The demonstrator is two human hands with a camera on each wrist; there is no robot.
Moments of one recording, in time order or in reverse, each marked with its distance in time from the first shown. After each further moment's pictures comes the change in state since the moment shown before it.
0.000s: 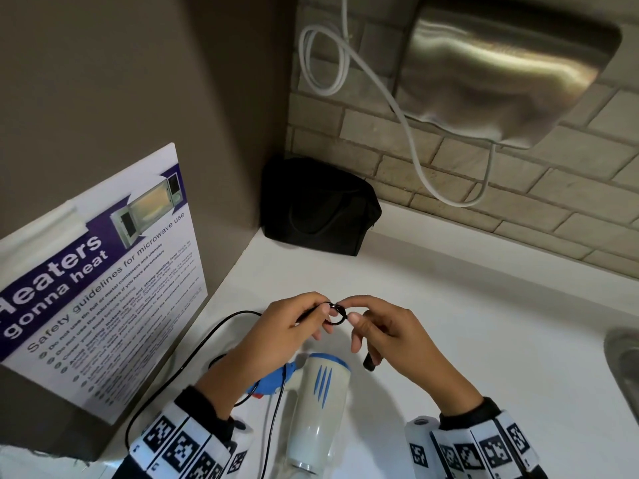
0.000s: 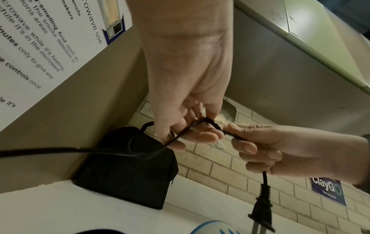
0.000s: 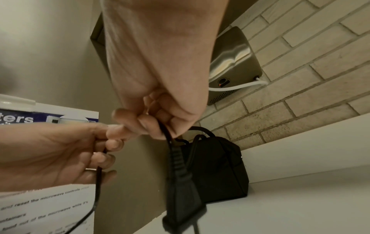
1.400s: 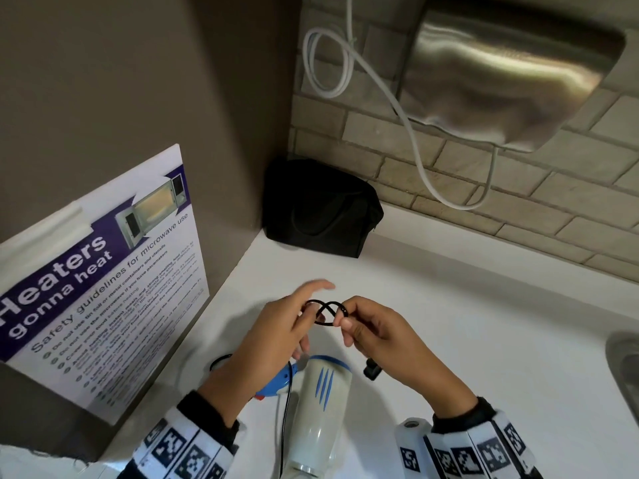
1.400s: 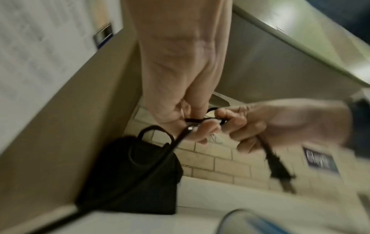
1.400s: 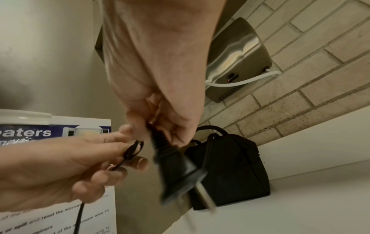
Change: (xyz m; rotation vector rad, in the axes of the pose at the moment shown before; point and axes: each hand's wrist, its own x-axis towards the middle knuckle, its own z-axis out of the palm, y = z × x) left_hand -0.004 0.001 -0.002 0.138 0.107 0.000; right_hand 0.006 -0.003 0.011 0.073 -0.098 -0.041
